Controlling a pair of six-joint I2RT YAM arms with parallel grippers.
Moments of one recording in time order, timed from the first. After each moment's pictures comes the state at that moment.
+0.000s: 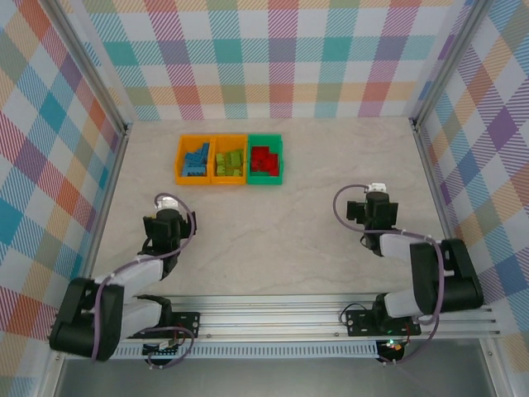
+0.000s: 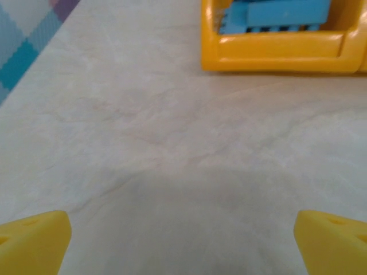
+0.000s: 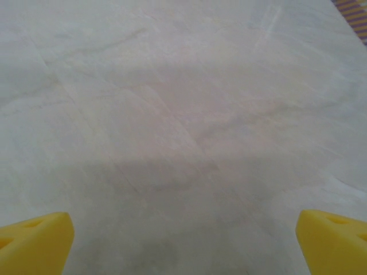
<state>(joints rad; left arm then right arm) -0.16 1.21 0.26 0.42 -0.37 -0.06 0.10 1.45 0.41 0.45 0.25 0.04</state>
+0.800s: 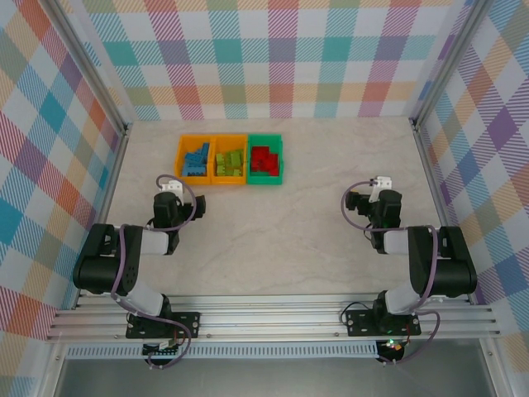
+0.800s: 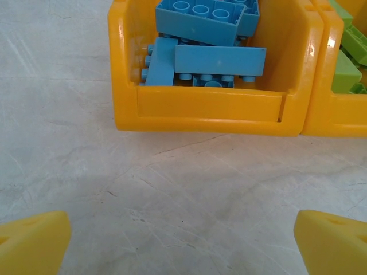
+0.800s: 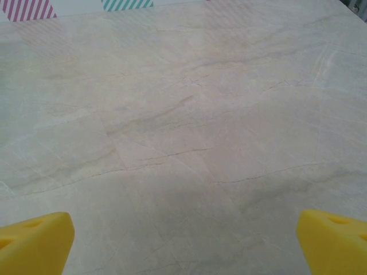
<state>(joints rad) -0.06 1.57 0.42 0.67 -0.06 -0.08 0.01 1.52 0.39 0.72 -0.02 0.07</state>
